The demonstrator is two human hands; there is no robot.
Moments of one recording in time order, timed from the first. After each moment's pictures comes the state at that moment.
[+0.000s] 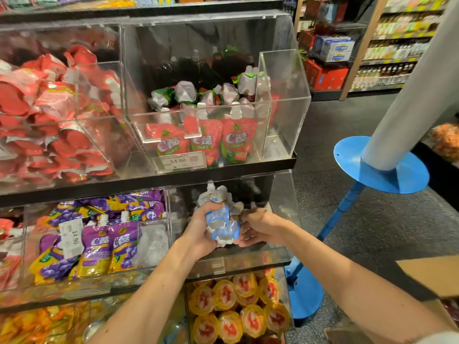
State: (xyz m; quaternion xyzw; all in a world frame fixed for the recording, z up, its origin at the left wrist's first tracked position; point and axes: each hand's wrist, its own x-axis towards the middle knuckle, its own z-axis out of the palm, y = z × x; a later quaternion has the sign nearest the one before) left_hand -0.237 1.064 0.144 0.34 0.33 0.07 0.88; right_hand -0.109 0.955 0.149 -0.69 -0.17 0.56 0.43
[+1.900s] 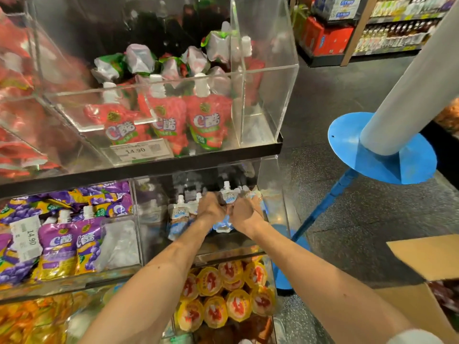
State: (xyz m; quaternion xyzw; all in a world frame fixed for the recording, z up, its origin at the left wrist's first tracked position) left_hand -0.140 1.068 0.059 0.77 0.49 0.02 0.41; right_hand -0.083 0.975 0.061 -0.89 -0.38 0.21 0.10
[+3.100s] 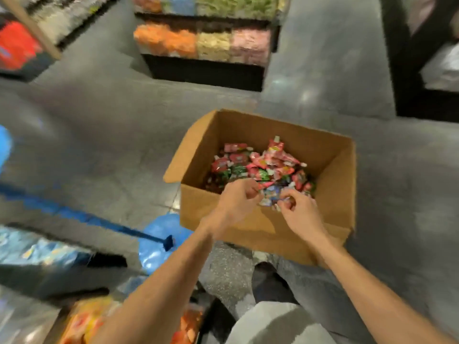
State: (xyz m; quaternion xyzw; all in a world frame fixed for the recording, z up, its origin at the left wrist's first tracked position) left_hand -0.060 0.500 0.069 0.86 -0.23 -0.28 0.35; right_hand -0.169 0.354 0.039 -0.87 0.28 0.02 0.40
